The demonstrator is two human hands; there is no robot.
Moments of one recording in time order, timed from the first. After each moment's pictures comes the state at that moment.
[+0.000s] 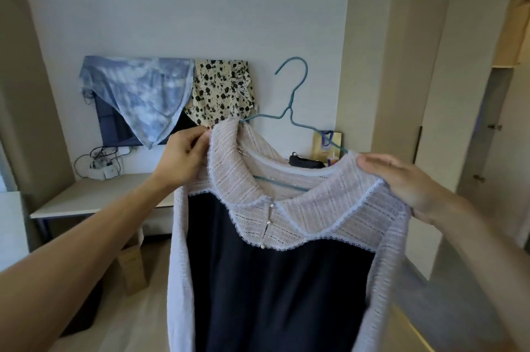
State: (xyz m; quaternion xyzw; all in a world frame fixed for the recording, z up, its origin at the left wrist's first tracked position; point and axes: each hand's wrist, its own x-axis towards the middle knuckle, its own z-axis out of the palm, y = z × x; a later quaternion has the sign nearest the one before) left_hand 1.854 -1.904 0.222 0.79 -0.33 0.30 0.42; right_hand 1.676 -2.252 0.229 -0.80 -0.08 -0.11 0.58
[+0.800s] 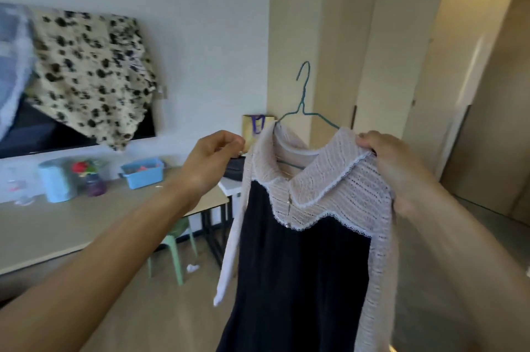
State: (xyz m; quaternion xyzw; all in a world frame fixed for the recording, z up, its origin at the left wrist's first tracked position) left_hand 2.180 -2.225 0.184 0.73 -0.34 0.00 0.60; right_hand 1.990 -2.429 0.216 -0.68 0.23 -0.32 0.62
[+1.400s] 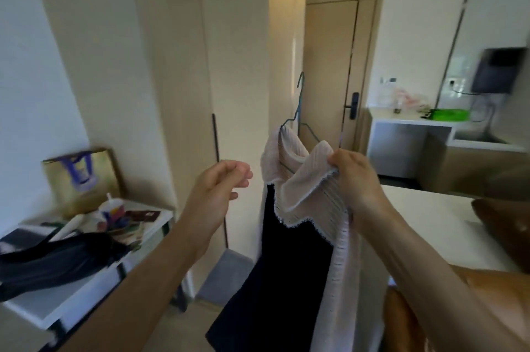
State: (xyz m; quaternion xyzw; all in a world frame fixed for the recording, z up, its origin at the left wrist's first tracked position) left_hand 2.301 -2.588 0.175 0.55 -0.51 -0.26 0.61; right_hand 2.097 -2.663 0.197 -0.59 0.43 -0.52 0.44
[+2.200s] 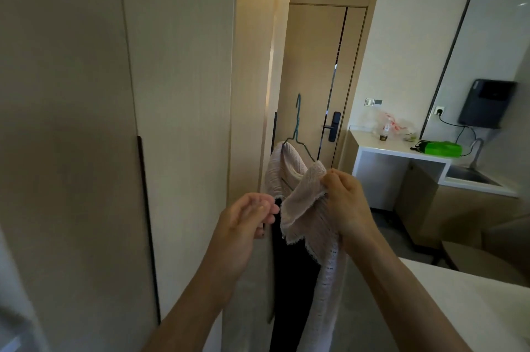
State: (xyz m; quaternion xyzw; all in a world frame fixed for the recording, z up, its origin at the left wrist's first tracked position) left_hand 2.348 -3.128 0.127 0.45 -0.51 -0.38 0.63; right_hand 2.192 -3.189 0.172 -0.64 0.48 -0.51 0.31
